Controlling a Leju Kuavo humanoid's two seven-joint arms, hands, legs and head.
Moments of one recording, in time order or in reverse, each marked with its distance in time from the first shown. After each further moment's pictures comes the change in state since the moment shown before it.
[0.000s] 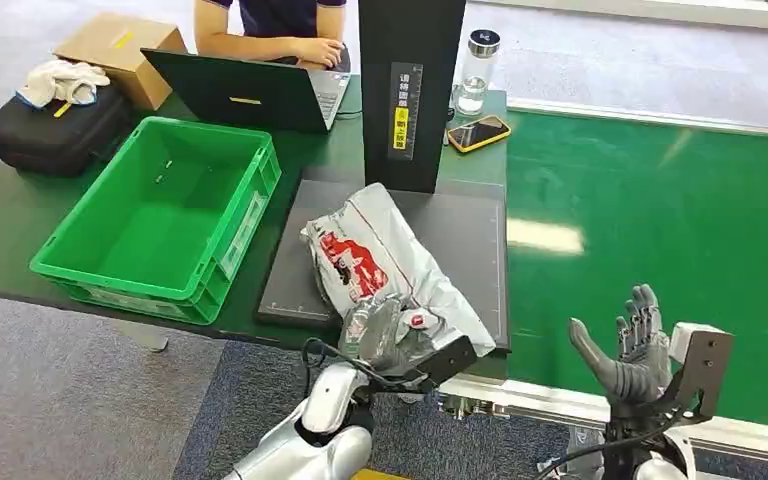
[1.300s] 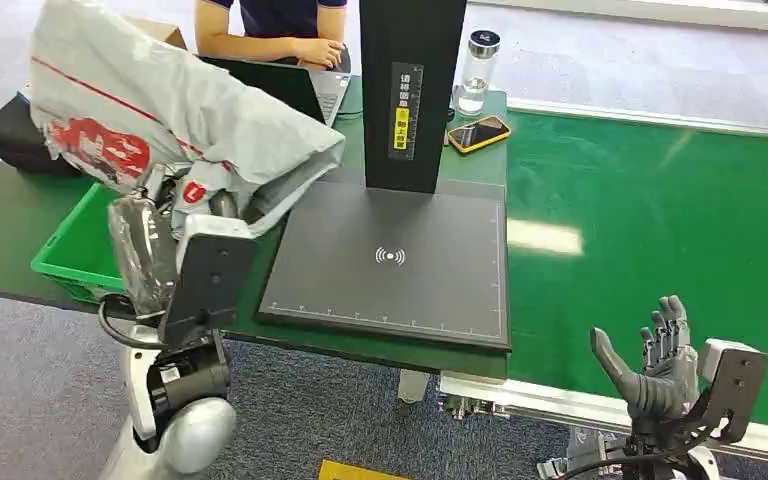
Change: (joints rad) left arm 0.090 0.188 0.308 -0.924 -0.152 0.076 0.117; right arm 0.048 0.018 -0.067 -0.067 0.013 0.026 0.000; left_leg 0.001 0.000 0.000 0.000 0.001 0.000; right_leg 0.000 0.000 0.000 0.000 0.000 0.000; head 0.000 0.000
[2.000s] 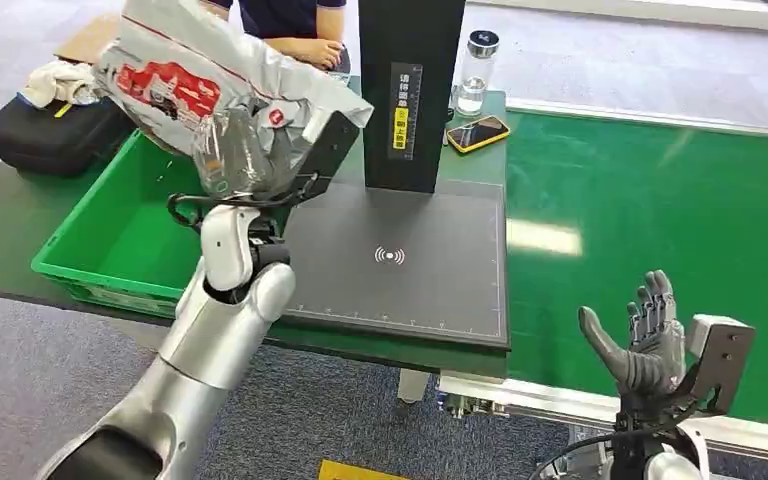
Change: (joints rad) left arm -0.419 -0.132 0.097 0.754 -0.186 -0.079 0.054; right arm -0.089 -0.002 0.029 0.045 0.000 0.020 0.001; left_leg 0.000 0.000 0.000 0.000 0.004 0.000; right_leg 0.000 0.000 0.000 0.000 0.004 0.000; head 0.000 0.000
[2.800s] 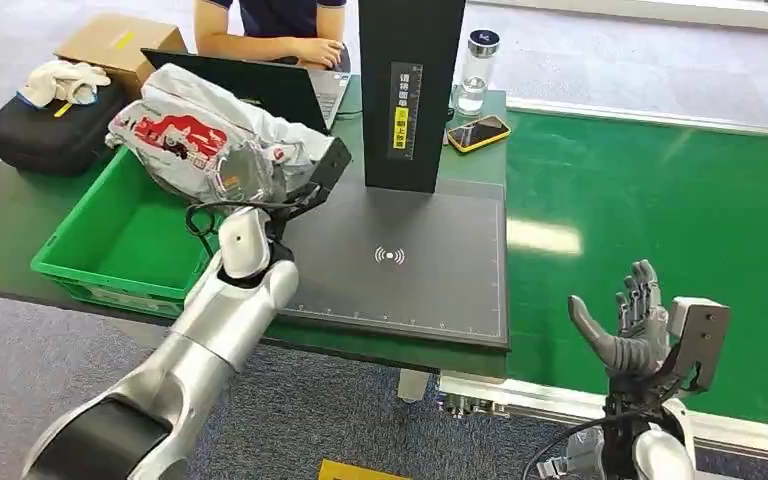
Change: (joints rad) left arm -0.092 0.016 0.038 0.355 -0.021 -0.011 0.111; right arm -0.067 -0.022 0.024 0.095 0.007 -0.006 -0.007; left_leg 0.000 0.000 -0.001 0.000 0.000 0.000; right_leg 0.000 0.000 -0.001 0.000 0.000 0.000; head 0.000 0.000
